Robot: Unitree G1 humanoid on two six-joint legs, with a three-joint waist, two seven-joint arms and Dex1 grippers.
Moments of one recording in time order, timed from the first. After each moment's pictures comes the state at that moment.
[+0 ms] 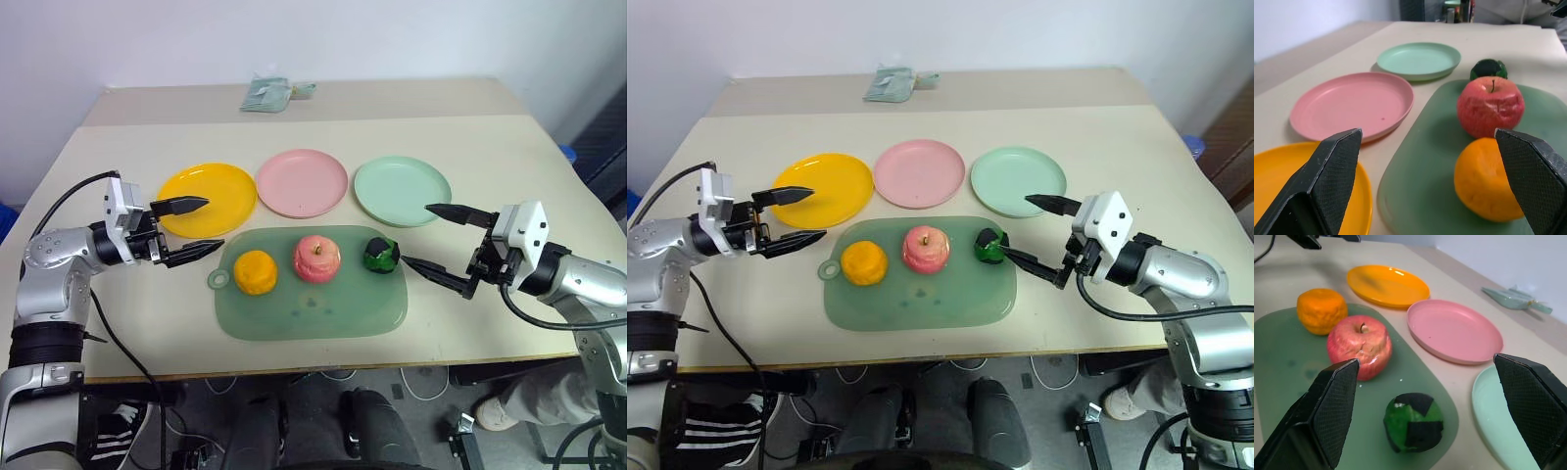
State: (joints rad) left arm -0.46 0.73 0.20 0.34 -0.49 0.05 -1.36; right arm -0.13 -0.79 -0.22 -0.39 0.54 0.30 0.94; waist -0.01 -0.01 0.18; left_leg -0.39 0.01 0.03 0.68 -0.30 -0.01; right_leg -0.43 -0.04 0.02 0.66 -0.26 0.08
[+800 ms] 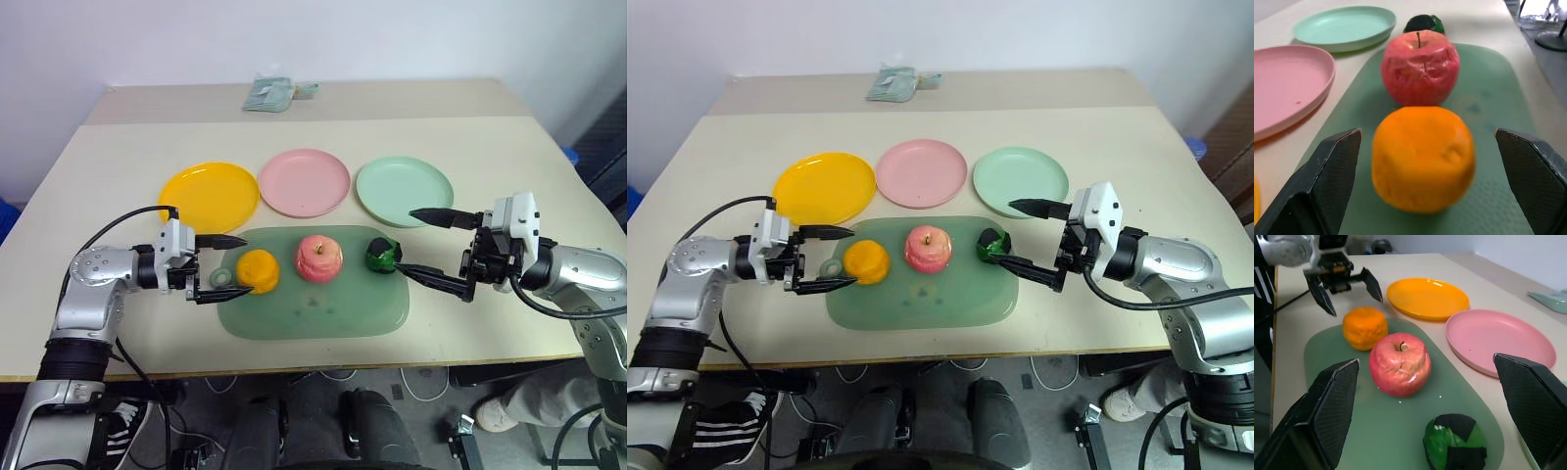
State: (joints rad) left arm -0.38 0.66 0.05 0.26 -0.37 -0.05 -1.41; right arm -0.20 -0.80 -0.18 -0.37 0.63 0.39 1.01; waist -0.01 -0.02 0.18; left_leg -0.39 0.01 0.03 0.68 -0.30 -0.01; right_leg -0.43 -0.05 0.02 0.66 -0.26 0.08
